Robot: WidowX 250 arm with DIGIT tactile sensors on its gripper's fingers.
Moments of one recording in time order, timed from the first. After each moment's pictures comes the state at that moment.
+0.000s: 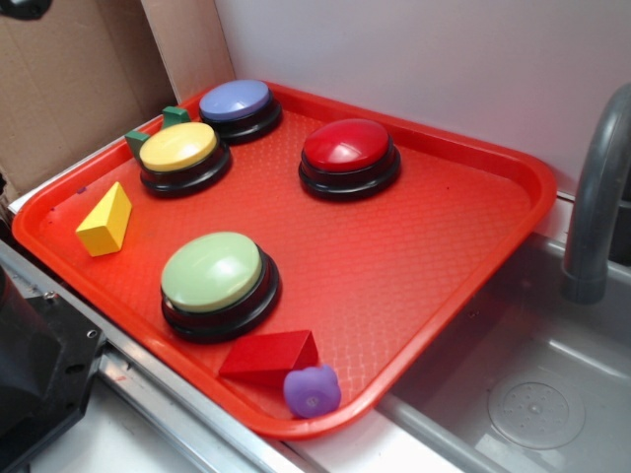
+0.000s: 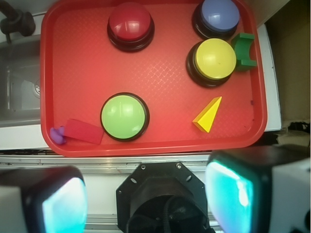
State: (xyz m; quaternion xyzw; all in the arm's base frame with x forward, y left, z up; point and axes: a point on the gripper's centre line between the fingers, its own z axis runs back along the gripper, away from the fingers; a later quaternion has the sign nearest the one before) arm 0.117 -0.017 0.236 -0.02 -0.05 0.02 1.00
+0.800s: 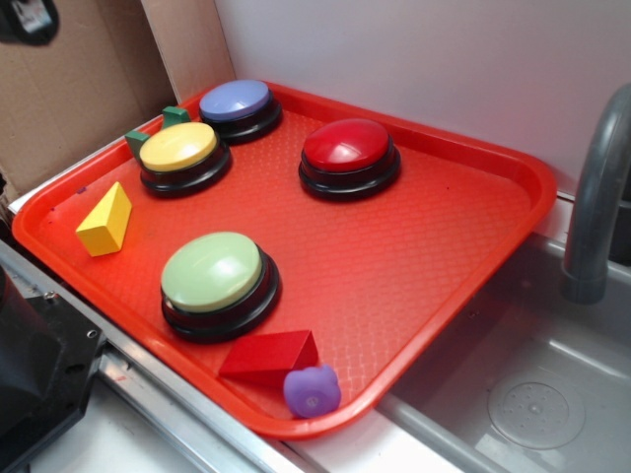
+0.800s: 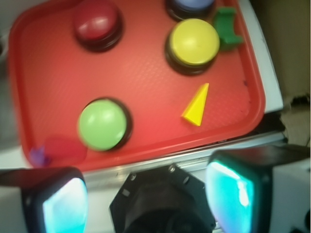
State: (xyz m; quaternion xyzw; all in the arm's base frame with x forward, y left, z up) arm 0.124 0.028 0.200 -0.02 -0.05 0.15 0.99
